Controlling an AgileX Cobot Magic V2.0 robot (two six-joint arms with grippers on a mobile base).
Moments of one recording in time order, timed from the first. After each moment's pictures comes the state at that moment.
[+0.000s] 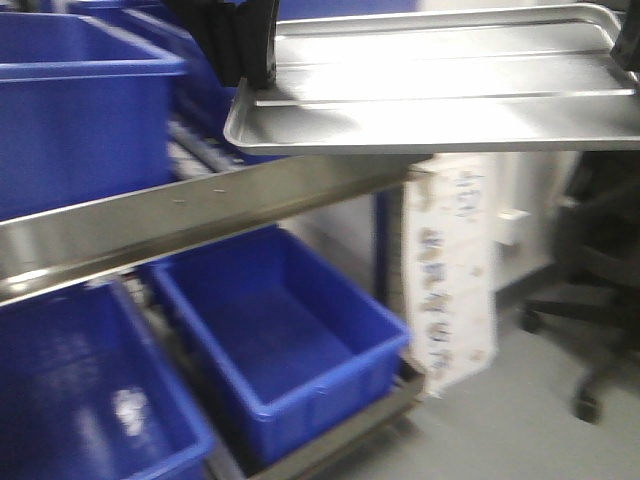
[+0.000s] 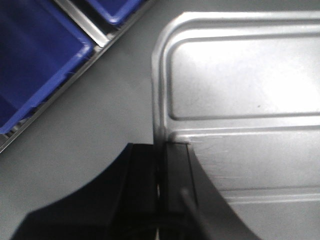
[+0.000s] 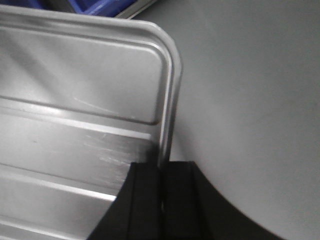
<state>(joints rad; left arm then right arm) -0.82 1.76 -1.73 0.20 1.21 -0.64 0.27 1.33 -1.23 0.00 1.04 0.29</state>
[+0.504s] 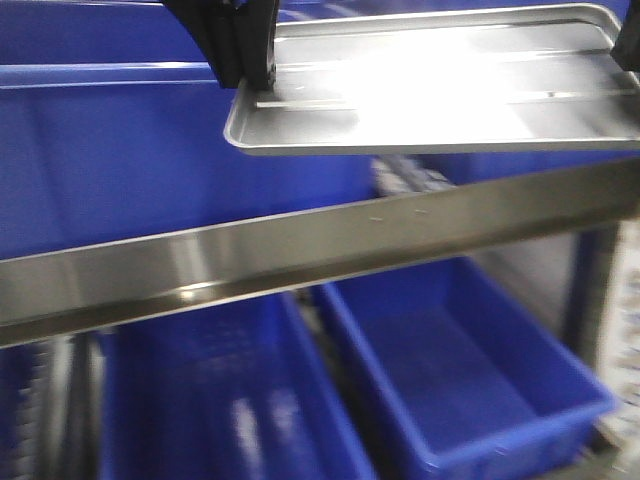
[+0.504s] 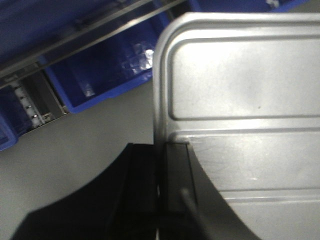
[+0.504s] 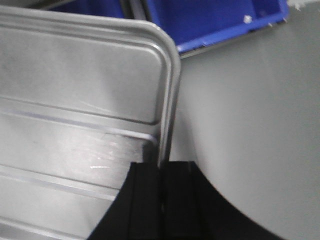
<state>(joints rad) -0.82 1.76 -1.73 0.20 1.21 -0.66 0.27 1.33 -1.23 -0.01 1.05 0.29</state>
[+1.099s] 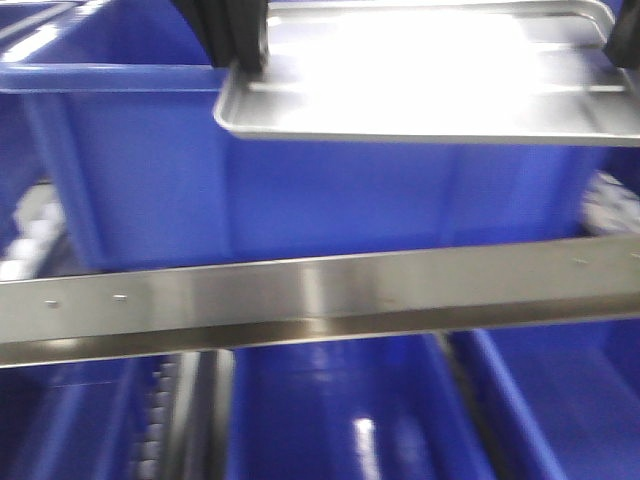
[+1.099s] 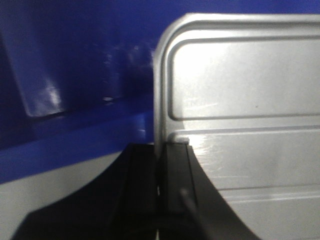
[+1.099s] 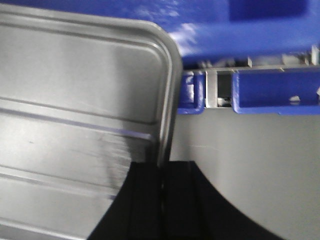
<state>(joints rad) -0.82 1.72 -1.73 0.24 1.21 -0.66 0.27 1.33 -1.23 0.01 1.02 0.29</state>
